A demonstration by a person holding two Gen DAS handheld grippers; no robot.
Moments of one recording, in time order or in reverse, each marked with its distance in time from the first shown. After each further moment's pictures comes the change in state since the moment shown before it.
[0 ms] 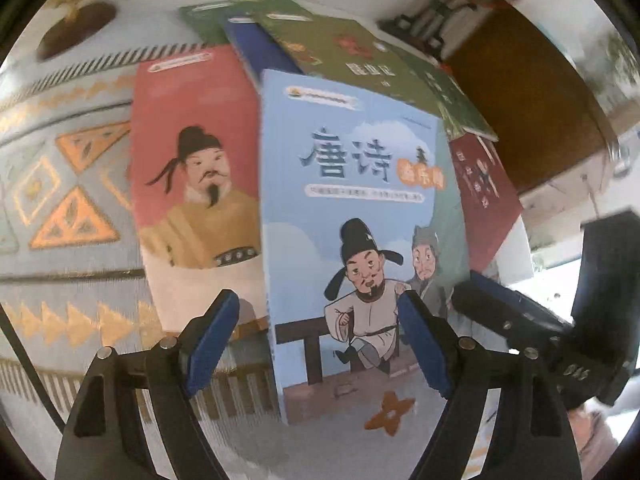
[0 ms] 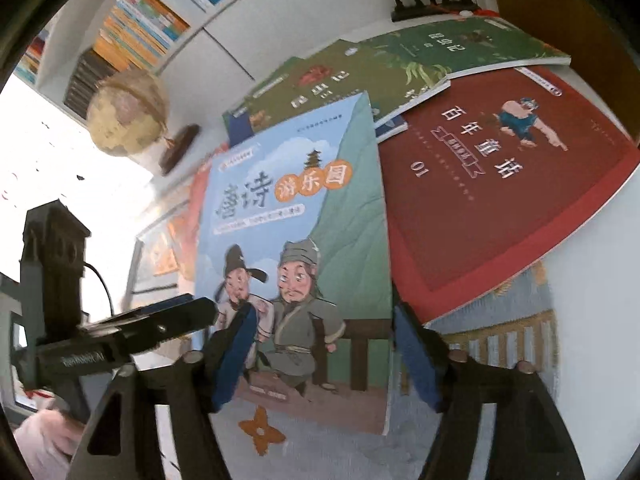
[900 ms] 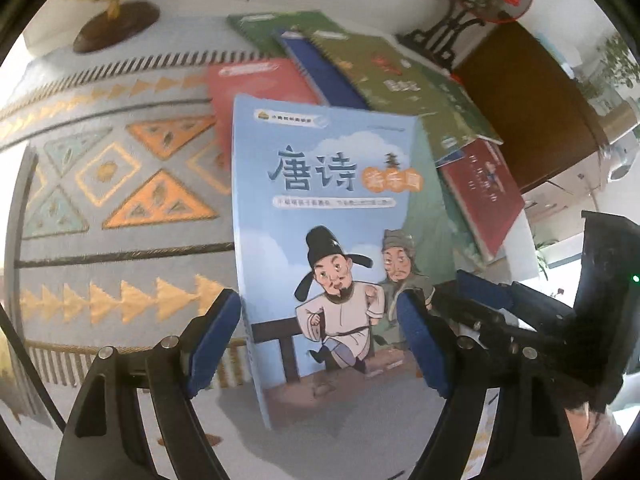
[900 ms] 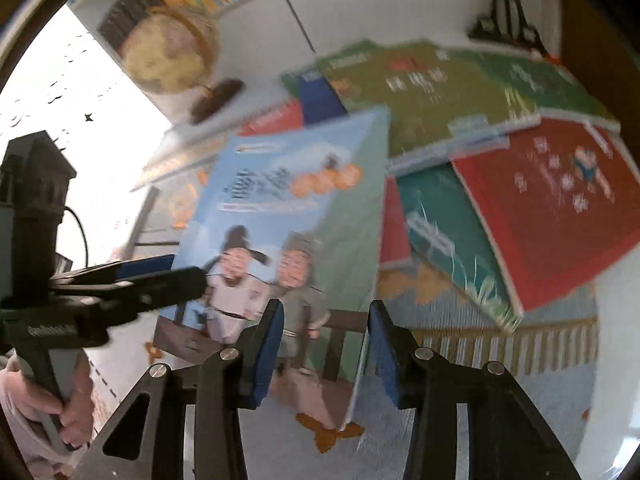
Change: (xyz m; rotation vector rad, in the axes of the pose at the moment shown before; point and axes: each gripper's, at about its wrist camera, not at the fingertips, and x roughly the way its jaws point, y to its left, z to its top) left arm -0.037 0.047 -0.010 -0.028 -0.022 0.007; right arm 0.024 0.077 -0.019 -0.189 0.058 -0.090
